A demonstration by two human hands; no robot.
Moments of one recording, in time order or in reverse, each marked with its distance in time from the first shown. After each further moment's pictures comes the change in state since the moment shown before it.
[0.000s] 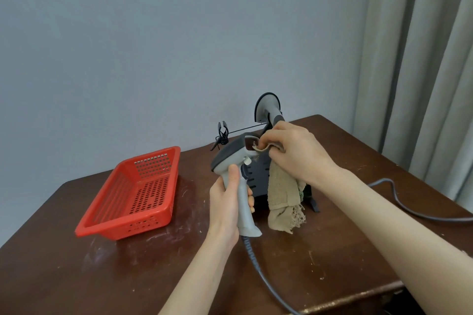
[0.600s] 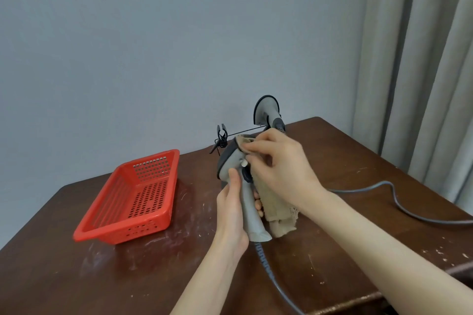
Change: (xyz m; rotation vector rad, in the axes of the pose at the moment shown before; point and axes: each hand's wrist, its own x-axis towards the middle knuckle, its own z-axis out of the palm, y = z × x) left_hand -0.004 -0.004 0.011 -0.146 -0.024 -0.131; right_hand -0.015 -0.026 0.018 0.214 0.217 -0.048
